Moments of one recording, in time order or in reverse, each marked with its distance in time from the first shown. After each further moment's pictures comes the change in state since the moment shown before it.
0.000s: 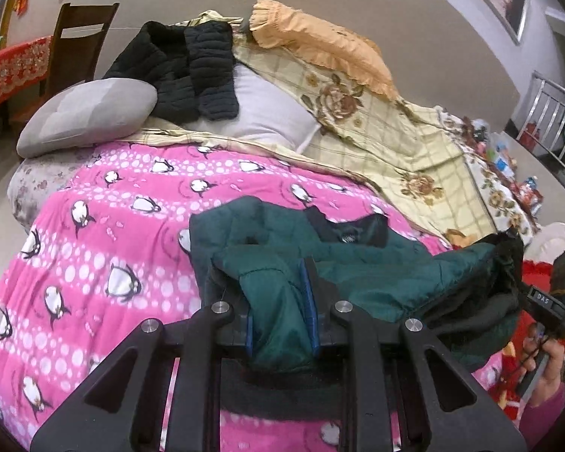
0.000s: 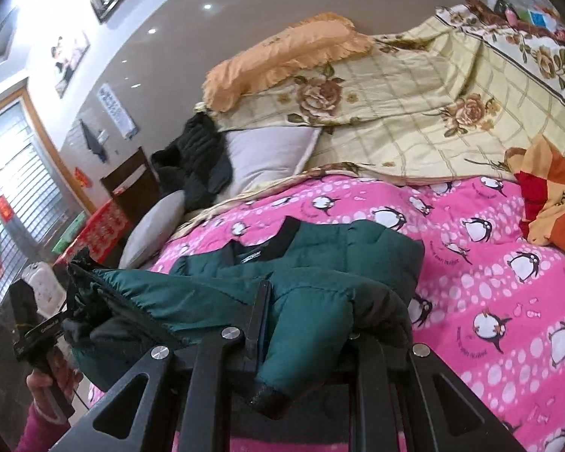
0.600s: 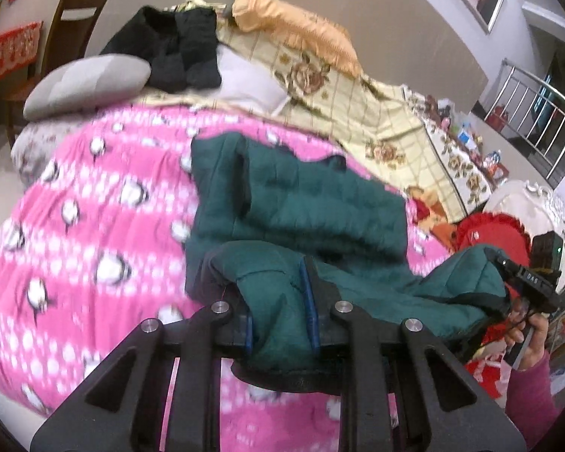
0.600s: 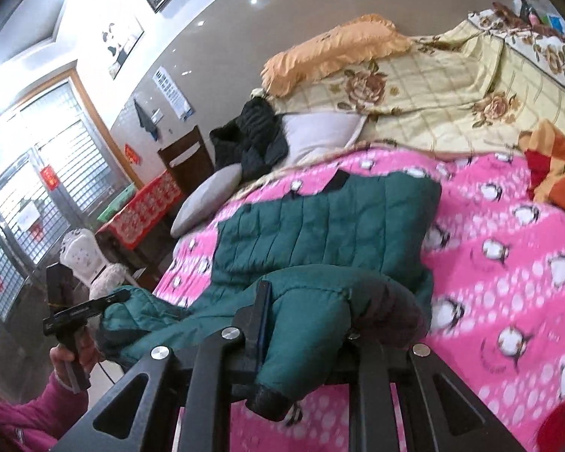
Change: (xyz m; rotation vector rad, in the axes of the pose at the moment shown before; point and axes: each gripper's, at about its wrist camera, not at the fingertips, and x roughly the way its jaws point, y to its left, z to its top) left arm -0.110 0.004 -0.100 0.027 0.048 -0.125; right arm -0.113 0.021 -0.107 -0.094 0.009 0.177
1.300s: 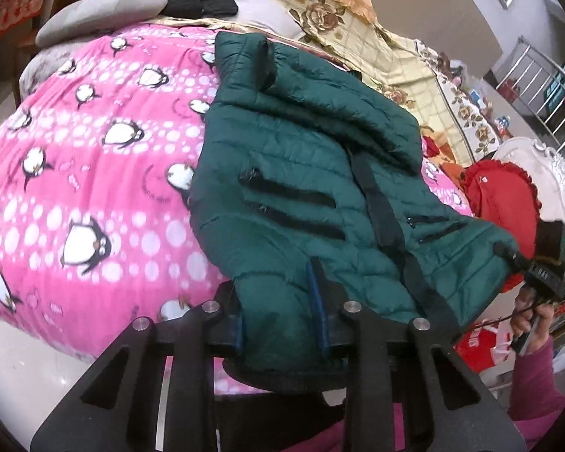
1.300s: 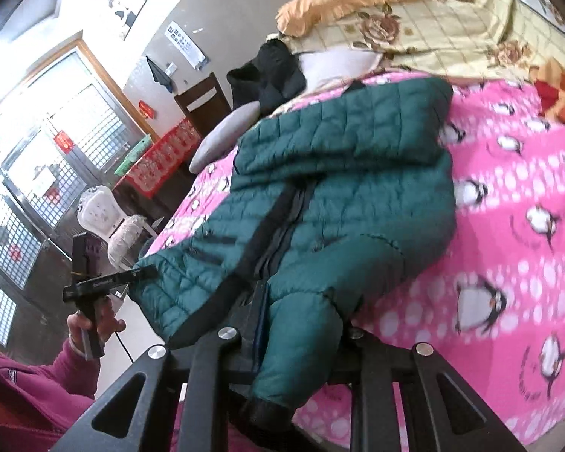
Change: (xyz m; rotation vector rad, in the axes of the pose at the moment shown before) left arm 0.000 0.019 -0.119 -0.038 0.214 0.014; right arm -0.006 0.006 -0.114 -0.007 0.187 0.079
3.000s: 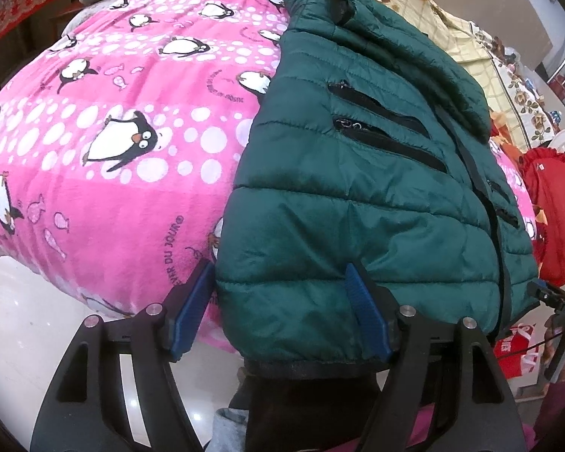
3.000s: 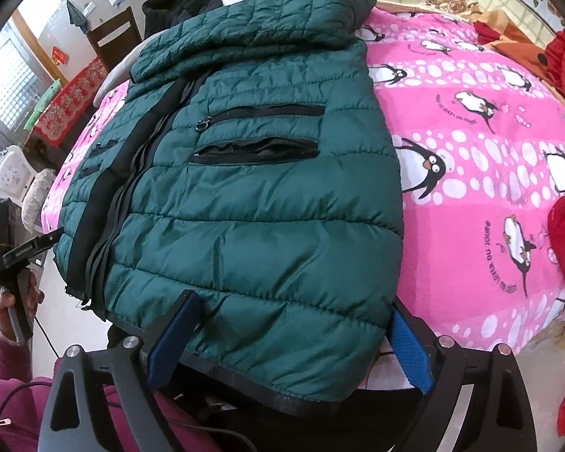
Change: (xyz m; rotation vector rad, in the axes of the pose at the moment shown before) left arm 0.041 0.036 -0.058 -0.086 0.082 0.184; right arm 0.040 -0.035 -0.074 0.052 0.276 -0.359
